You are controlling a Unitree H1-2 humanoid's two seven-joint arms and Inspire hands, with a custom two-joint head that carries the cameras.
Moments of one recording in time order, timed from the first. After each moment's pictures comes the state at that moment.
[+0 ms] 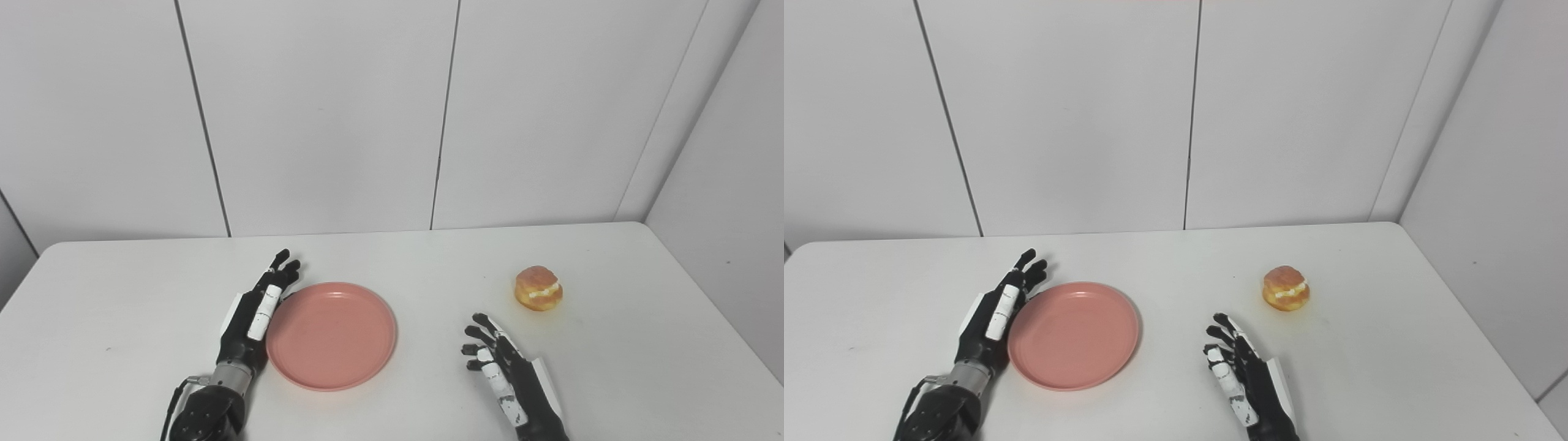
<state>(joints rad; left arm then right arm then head) -0.49 0.10 0.01 0.53 -0.13 -0.16 -0.18 -0.03 -0.01 0.13 -0.05 -0.18 0.02 -0.06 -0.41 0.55</state>
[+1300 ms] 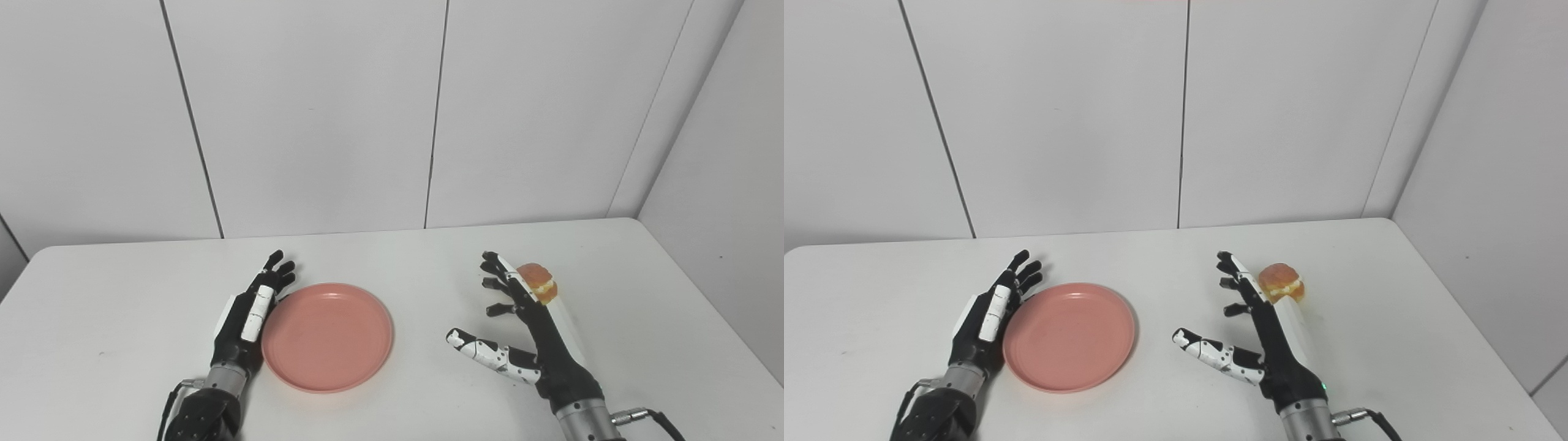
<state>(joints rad) -0.50 0.09 0.01 0.54 -0.13 -0.16 -0.18 -0.11 -0.13 0.09 -0.43 -0.45 0.19 0.03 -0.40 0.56</state>
